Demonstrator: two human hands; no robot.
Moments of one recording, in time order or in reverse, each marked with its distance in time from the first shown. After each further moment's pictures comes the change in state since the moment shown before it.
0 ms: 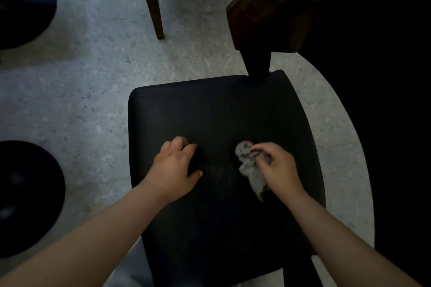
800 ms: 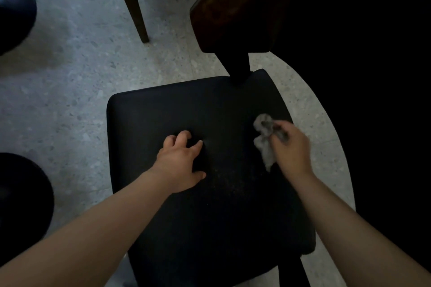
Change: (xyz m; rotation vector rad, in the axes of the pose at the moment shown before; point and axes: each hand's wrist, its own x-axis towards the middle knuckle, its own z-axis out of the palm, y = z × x) left_hand 0.040 0.040 -0.002 0.148 -0.229 -0.019; right_hand 0.036 0.031 -0.048 -0.008 0.308 0.027
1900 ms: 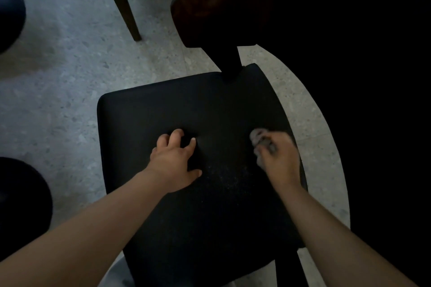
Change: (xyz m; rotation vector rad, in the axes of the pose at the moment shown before) left_hand 0.005 0.005 0.008 0.065 -0.014 -0.042; right_hand -0.028 0.024 0.013 -0.112 0.023 0.010
